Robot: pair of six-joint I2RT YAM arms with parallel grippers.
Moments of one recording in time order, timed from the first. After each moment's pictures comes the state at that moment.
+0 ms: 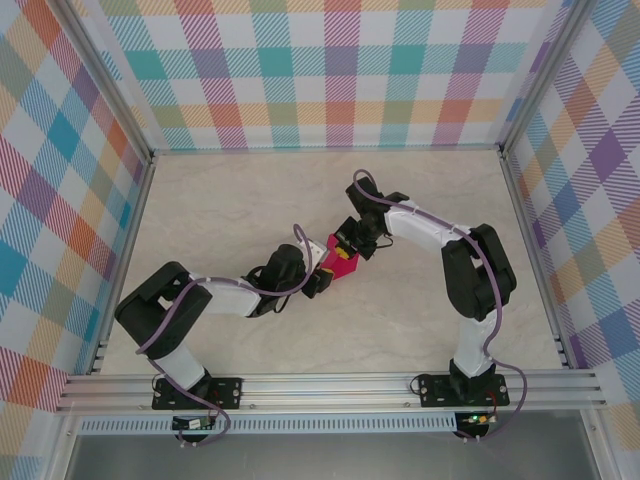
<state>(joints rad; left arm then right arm) -0.74 1.66 0.61 0.47 0.06 -0.07 0.56 1.90 1.40 -0.72 -0.36 1.22</state>
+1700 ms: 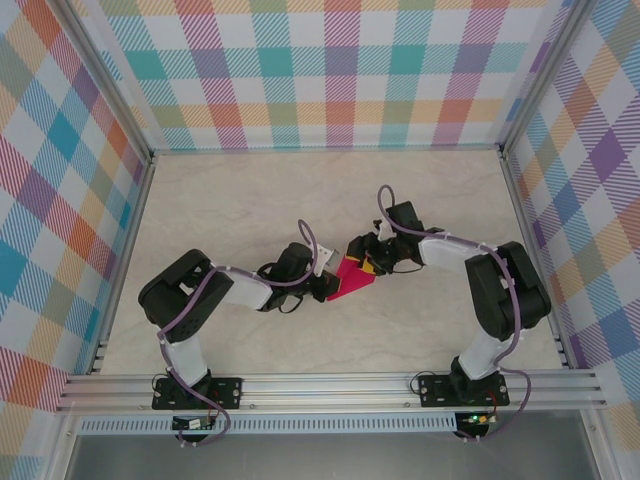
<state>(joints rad) -0.73 1.81 0.69 0.46 0.34 -0.32 0.41 1.70 0.91 -0.20 -0.64 0.83</state>
